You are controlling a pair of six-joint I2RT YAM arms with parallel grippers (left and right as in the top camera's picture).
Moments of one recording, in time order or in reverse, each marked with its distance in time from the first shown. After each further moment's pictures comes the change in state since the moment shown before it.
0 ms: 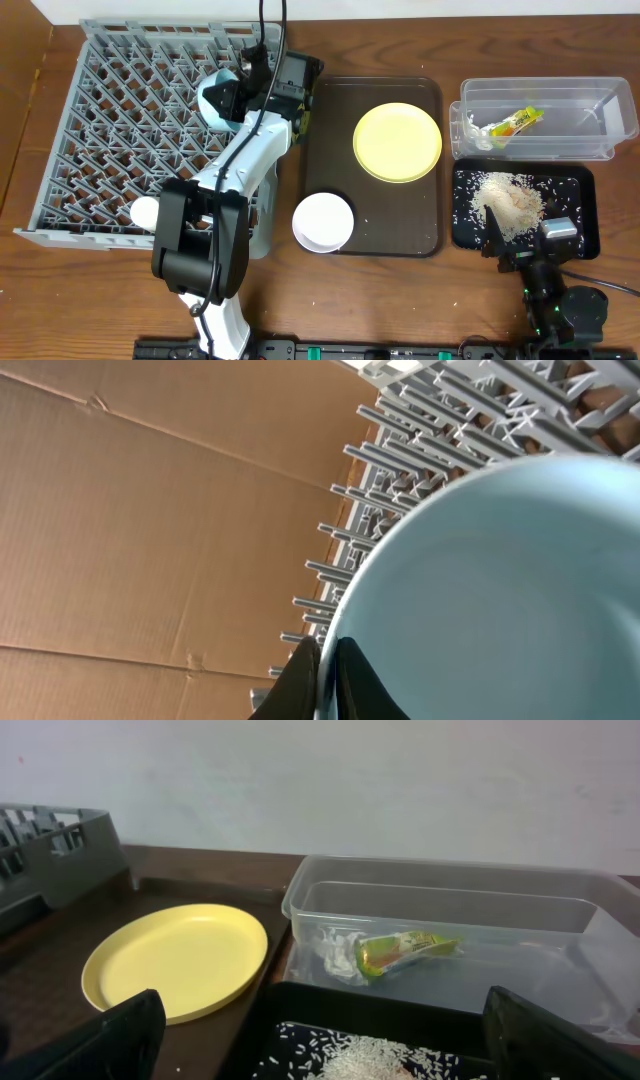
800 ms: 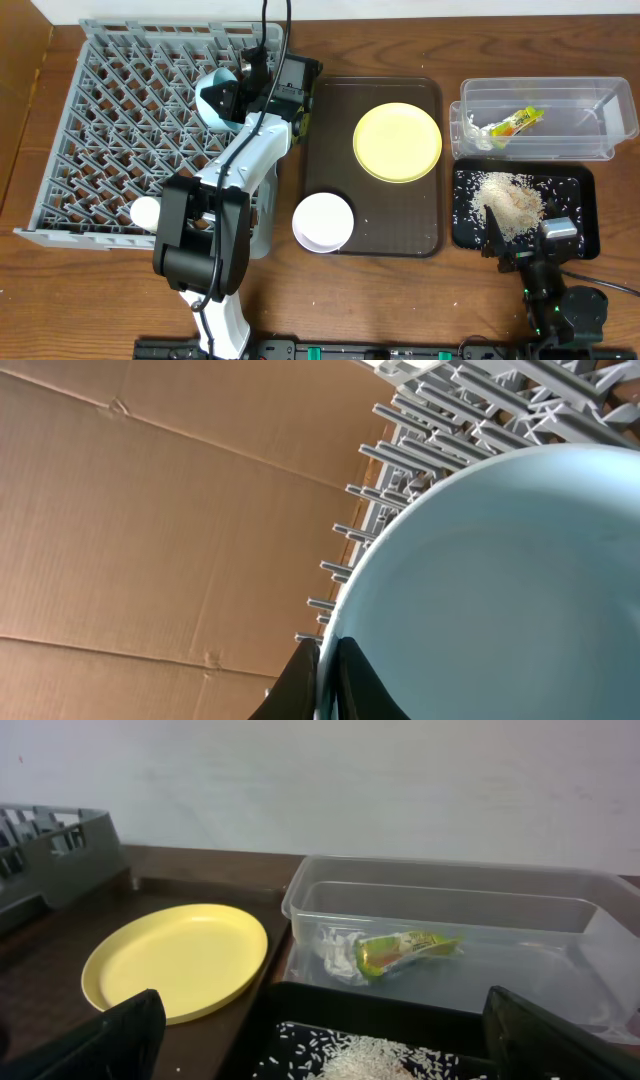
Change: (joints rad) left arm 0.005 0.014 -0.019 0.079 -0.048 0.070; right arm 0.000 0.000 0.000 0.000 0.000 0.000
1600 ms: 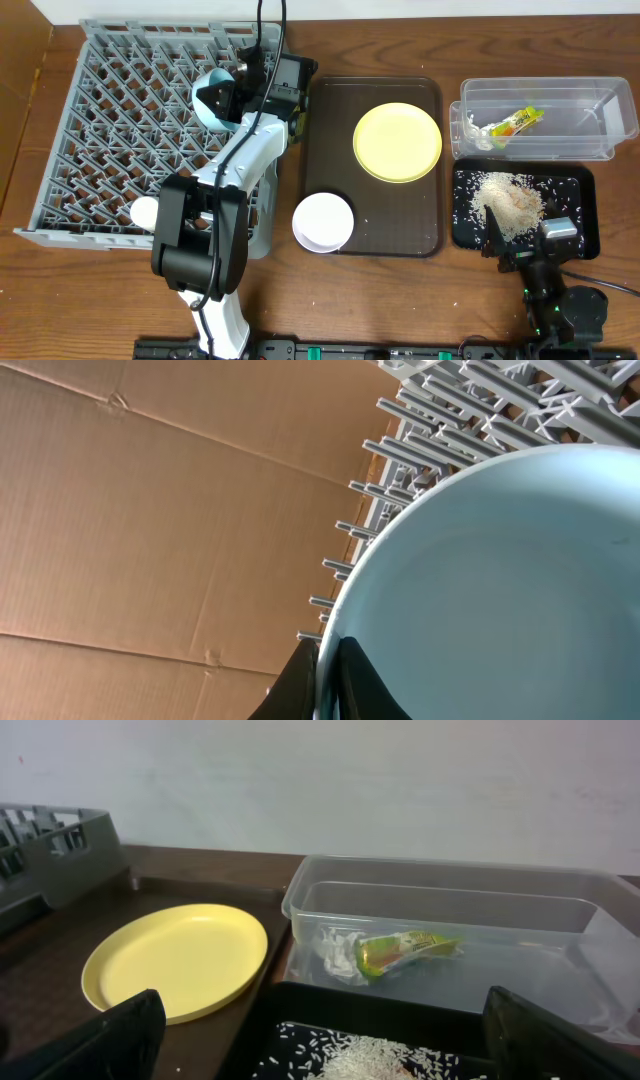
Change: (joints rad) left arm 0.019 0.000 -0.007 0.023 0.000 0.016; right arm 0.000 0.000 0.000 0.000 0.000 0.000
